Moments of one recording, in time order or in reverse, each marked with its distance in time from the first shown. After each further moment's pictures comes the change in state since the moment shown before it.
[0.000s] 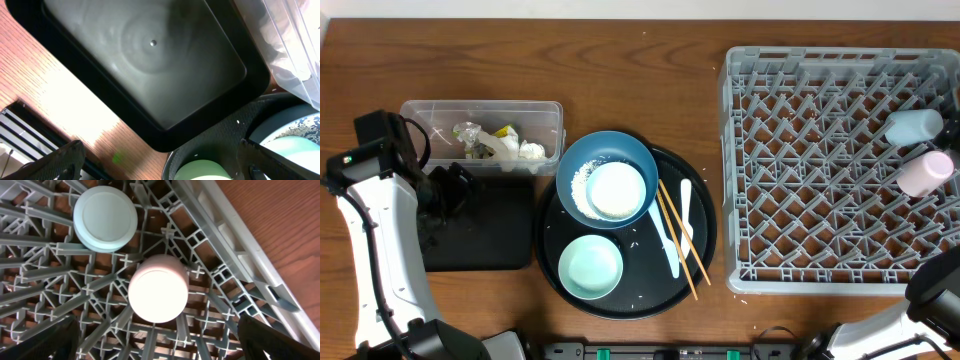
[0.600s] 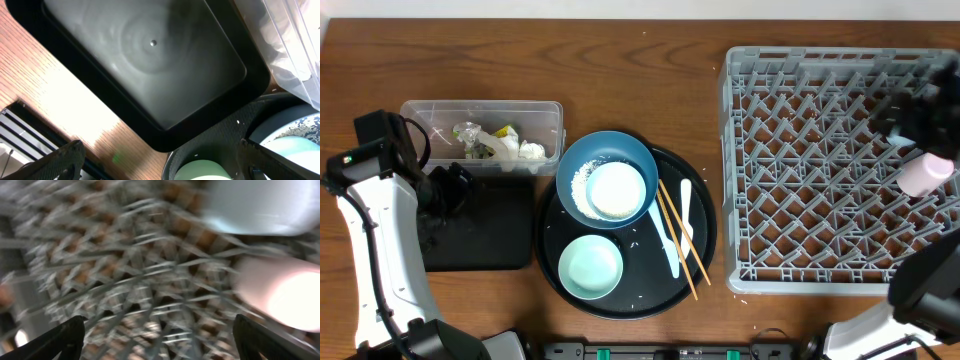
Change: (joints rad) left arm 0.000 0.000 0.000 0.000 0.000 0.000; right arm 0.249 -0.035 0.000 -0.098 -0.173 -0.104
